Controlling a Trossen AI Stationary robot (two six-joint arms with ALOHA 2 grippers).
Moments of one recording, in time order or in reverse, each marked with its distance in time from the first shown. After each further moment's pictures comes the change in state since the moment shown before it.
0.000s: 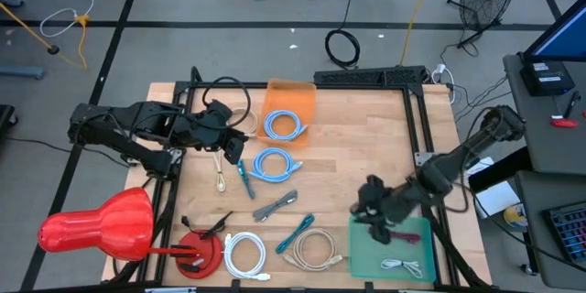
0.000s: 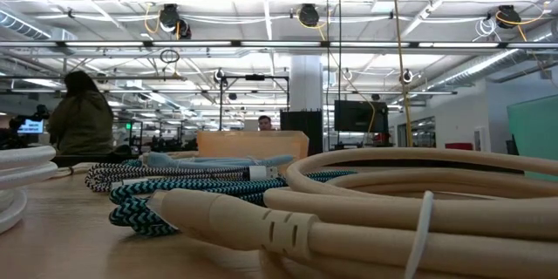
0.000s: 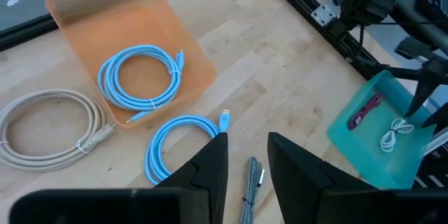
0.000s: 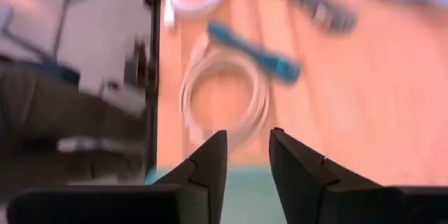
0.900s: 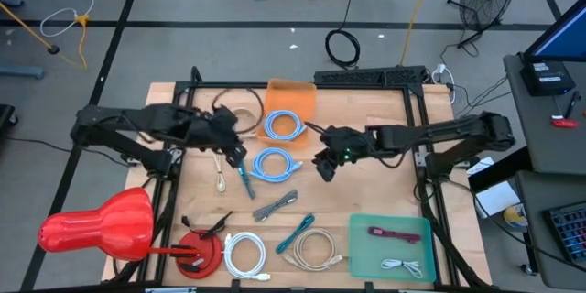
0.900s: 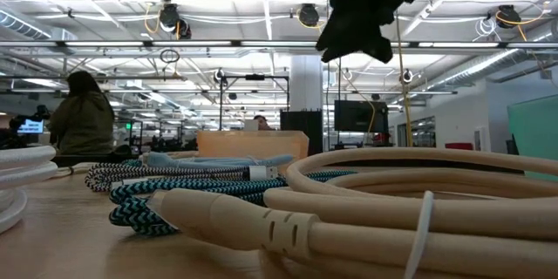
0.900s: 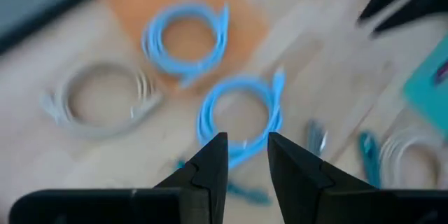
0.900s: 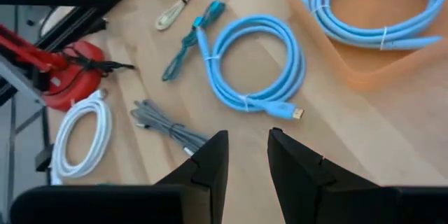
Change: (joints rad) left arm 0.059 0.037 -0.080 -0.126 0.070 0.064; right arm -0.586 0.195 0.000 0.256 -0.129 -0.081
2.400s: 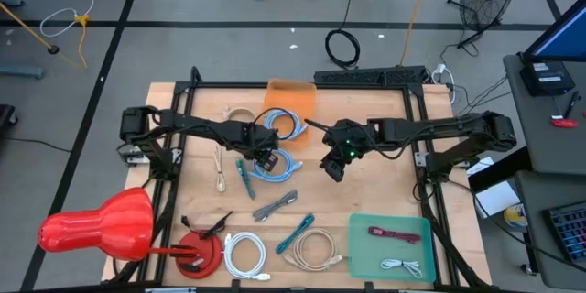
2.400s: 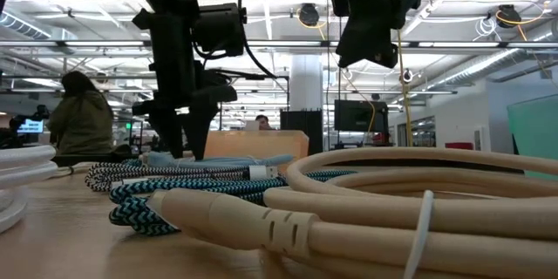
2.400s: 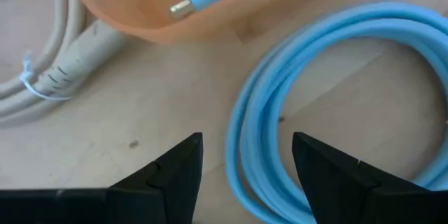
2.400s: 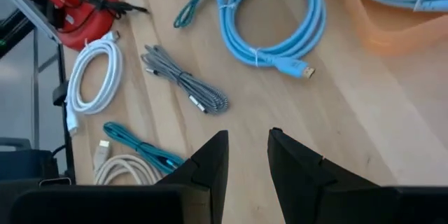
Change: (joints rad) left arm 0.241 0.453 -0.383 0.512 0.193 0.021; right arm -0.062 -0.022 -0.001 -0.111 -0.221 -0.142
